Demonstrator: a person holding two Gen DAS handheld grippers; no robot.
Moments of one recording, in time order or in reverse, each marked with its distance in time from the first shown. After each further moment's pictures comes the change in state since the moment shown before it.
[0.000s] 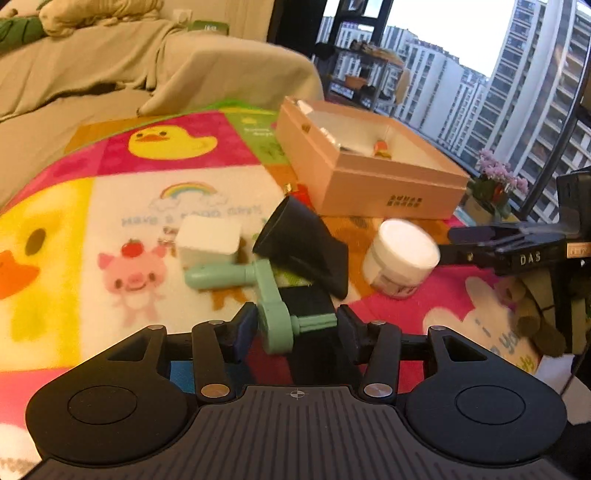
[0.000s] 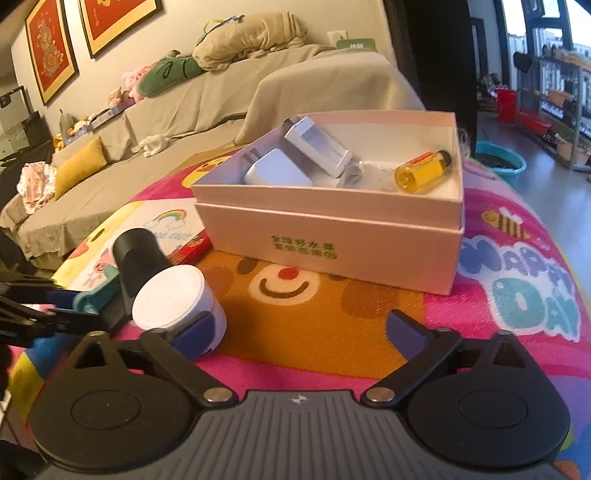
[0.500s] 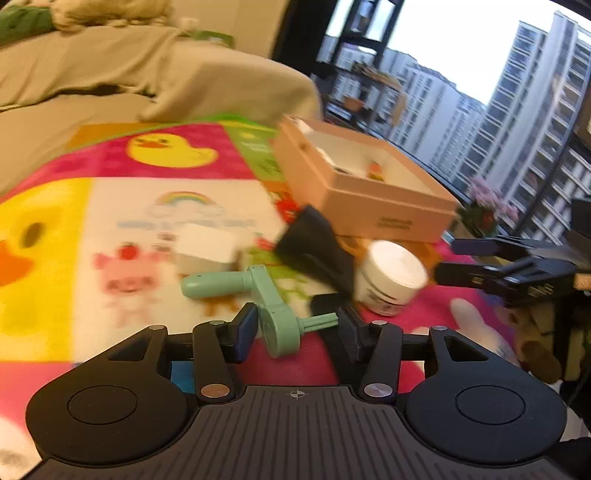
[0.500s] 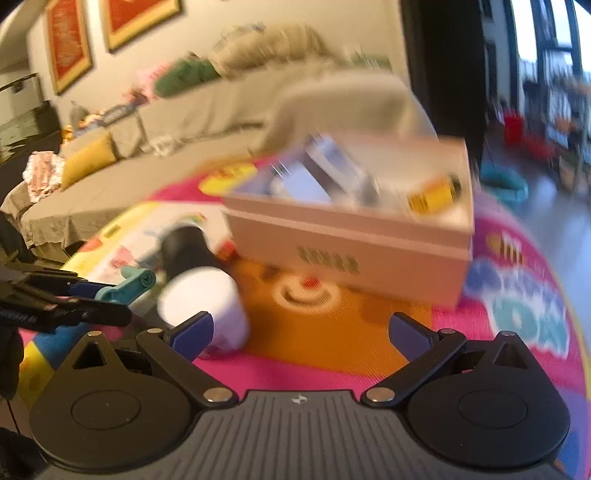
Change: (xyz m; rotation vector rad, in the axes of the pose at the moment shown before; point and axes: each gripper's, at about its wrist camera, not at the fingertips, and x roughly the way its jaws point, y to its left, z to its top) left arm -0.016 0.010 -0.011 -0.072 -0.070 -0.021; right arm -0.025 0.028 -0.003 -0.104 -0.077 -0.016
